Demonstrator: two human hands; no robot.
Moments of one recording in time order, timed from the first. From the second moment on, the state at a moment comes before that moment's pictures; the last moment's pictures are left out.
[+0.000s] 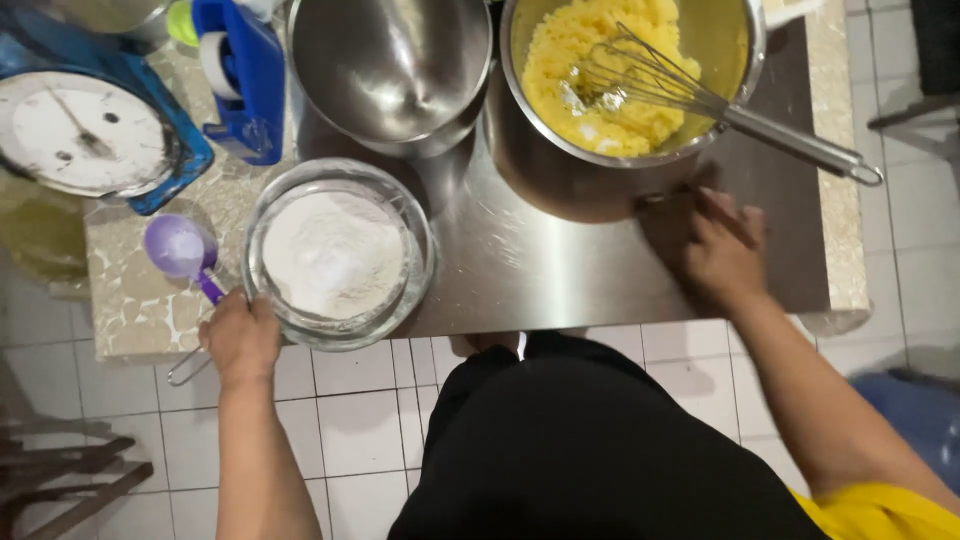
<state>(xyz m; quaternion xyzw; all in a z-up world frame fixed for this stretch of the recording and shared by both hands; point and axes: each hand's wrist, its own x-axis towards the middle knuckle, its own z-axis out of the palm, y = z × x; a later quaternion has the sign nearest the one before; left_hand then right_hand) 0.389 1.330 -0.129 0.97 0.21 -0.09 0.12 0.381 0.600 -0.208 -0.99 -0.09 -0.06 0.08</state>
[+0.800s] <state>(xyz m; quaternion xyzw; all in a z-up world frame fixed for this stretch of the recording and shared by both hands) 0.389 1.281 -0.063 0.79 0.26 -0.35 0.43 0.435 0.869 -0.106 -0.89 -0.13 -0.15 0.40</state>
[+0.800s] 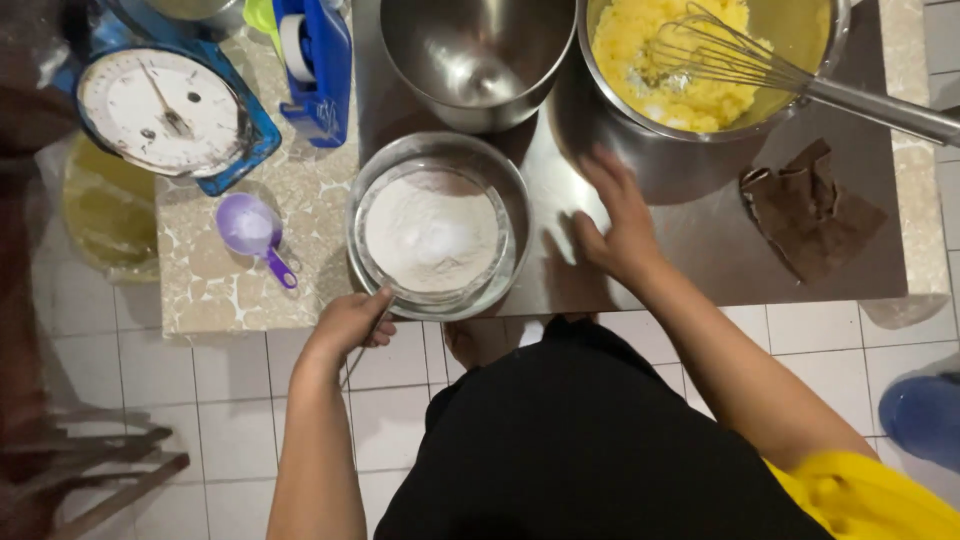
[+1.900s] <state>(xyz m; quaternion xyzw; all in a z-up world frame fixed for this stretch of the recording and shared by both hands) 0.385 1.241 -0.056 0.78 0.27 -0.25 0.51 0.426 1.009 -0.133 -0.87 -0.42 0.06 0.25</state>
